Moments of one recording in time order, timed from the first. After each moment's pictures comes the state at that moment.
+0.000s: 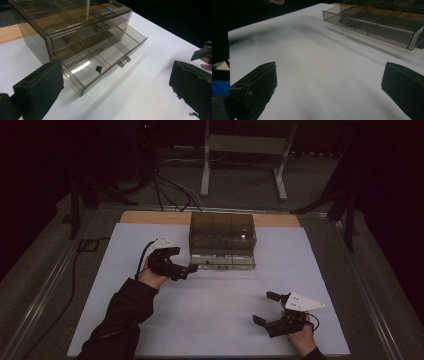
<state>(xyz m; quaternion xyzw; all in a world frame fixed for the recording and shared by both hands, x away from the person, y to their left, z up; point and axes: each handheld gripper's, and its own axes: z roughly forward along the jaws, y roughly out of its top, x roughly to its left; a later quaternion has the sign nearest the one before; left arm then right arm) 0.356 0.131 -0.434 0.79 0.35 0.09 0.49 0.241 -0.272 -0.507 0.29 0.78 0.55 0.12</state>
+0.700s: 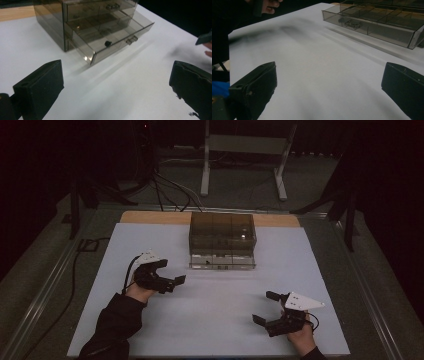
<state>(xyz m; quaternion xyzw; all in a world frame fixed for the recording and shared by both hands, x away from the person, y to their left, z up) 0.327 0.165 -0.465 0.78 0.37 0.09 0.50 0.243 -0.272 -0.507 0.30 0.77 0.55 0.11</state>
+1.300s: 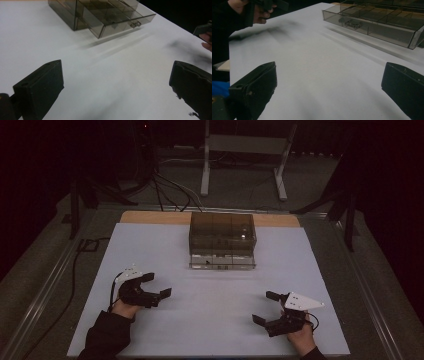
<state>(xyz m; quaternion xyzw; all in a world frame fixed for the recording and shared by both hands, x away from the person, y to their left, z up) 0.294 0.207 -0.494 0.76 0.40 0.08 0.51 0.243 -0.272 -0.507 0.30 0.77 0.55 0.11</state>
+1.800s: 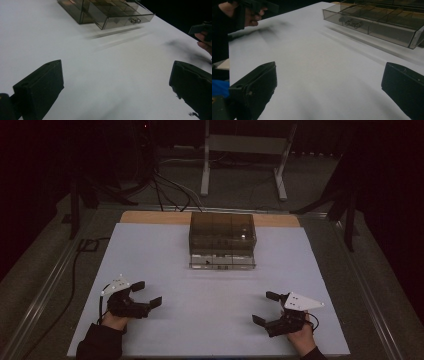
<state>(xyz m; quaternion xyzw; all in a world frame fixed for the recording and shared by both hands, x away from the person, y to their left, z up) 0.264 0.229 -0.503 0.74 0.41 0.09 0.53 0.243 -0.272 -0.508 0.30 0.78 0.55 0.11</state>
